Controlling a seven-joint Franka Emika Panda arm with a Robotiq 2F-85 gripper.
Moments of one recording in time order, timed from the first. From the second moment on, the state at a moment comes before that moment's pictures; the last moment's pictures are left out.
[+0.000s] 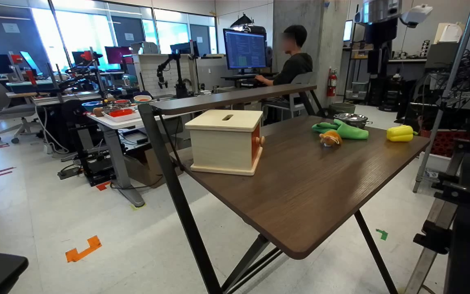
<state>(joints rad) -0.11 0.43 -0.18 -1.94 -0.25 2.35 -0.20</state>
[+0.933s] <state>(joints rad) -0.14 0.68 -0.10 -1.70 -0.25 2.41 -0.37</state>
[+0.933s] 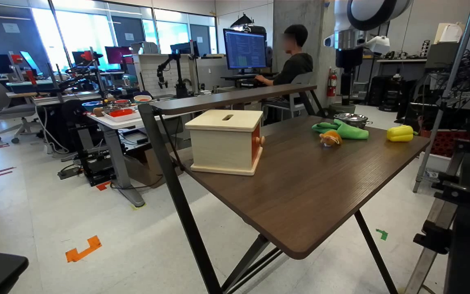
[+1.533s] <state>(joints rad) -0.18 0.69 -0.06 -1.68 -0.21 2.41 -0.42</state>
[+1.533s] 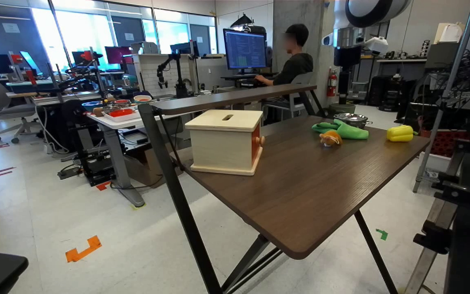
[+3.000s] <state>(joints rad) -0.18 0.75 -0.04 -1.68 -0.24 2.42 -0.65</state>
